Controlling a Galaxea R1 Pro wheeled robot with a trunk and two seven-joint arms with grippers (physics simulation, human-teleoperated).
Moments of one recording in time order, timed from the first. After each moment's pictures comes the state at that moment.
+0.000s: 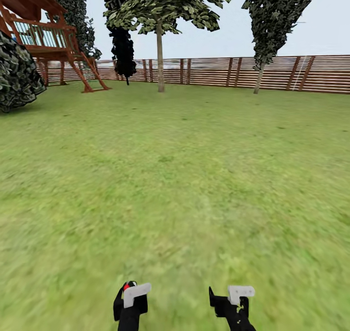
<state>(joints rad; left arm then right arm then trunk) -0.15 0.00 -0.66 -0.96 0.40 -0.23 0.69 0.00 0.11 0.06 -1.17 0.02 0.09 -0.09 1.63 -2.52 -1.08</state>
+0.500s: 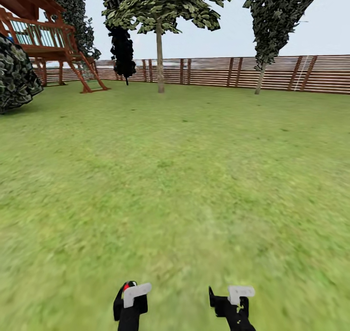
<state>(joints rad) -0.15 0.00 -0.66 -0.96 0.40 -0.23 0.69 0.00 0.11 0.06 -1.17 0.02 0.09 -0.09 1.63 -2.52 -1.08</state>
